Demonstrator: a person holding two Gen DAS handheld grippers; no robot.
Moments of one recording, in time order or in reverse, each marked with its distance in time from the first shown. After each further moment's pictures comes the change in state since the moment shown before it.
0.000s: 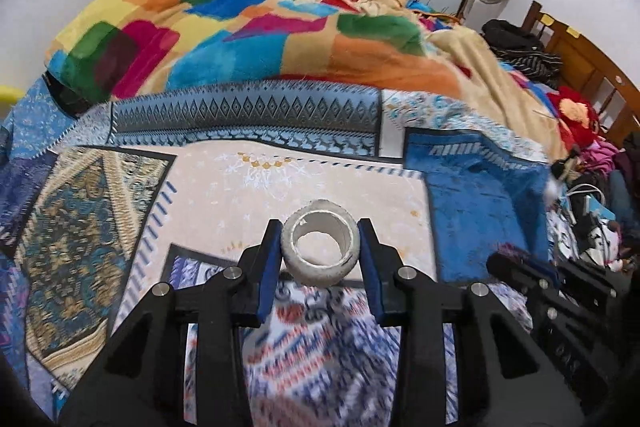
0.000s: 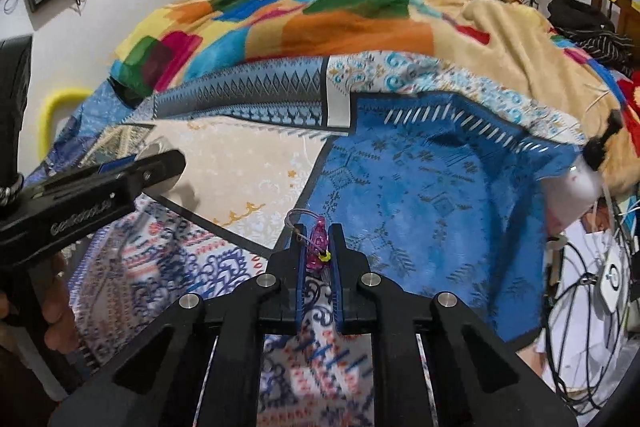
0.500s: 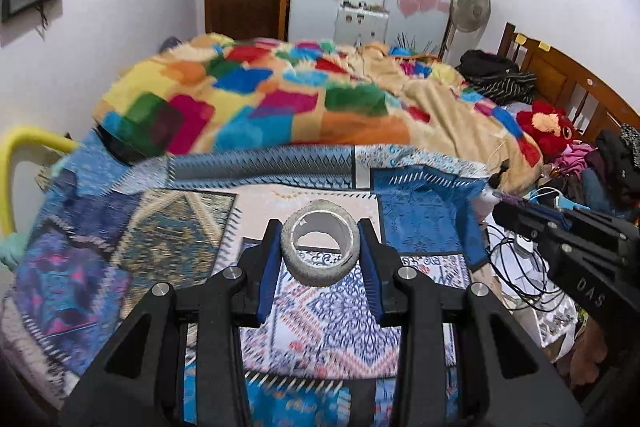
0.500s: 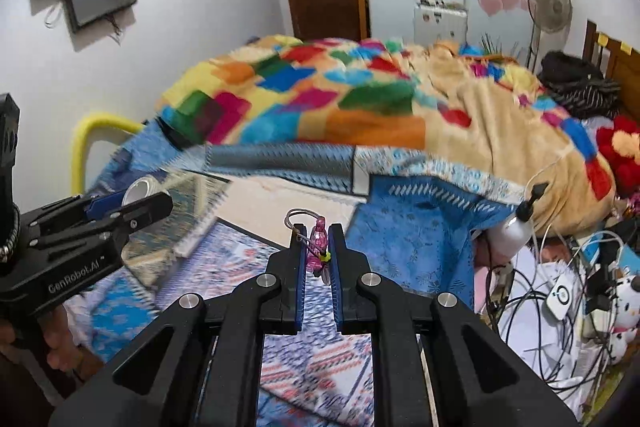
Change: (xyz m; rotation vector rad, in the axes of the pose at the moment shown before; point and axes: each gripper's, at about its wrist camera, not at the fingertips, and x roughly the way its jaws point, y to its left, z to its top) left arm -0.183 -0.021 -0.011 0.067 -0.150 0.044; right arm -0.144 0.051 0.020 -0.058 -0.163 0.029
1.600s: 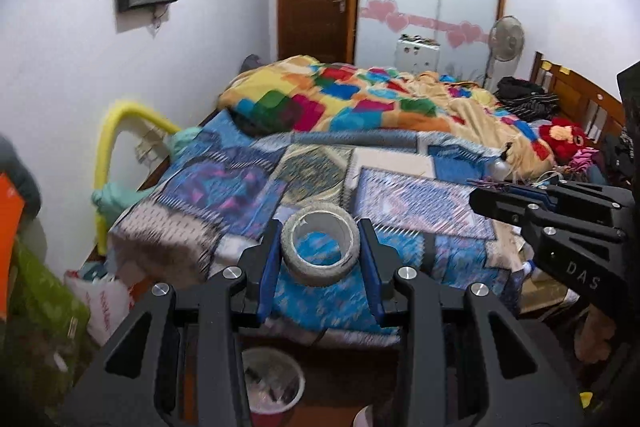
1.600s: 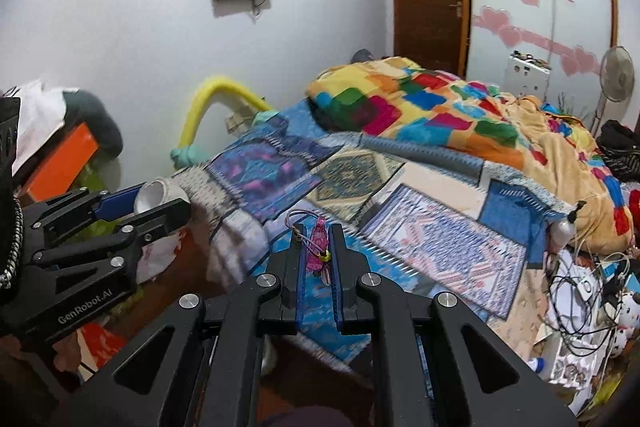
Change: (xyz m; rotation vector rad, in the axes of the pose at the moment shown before) left arm -0.278 0.085 -0.166 -0.091 -0.087 0.209; right arm -0.153 0.194 -0.099 -0.237 -0.026 0.229
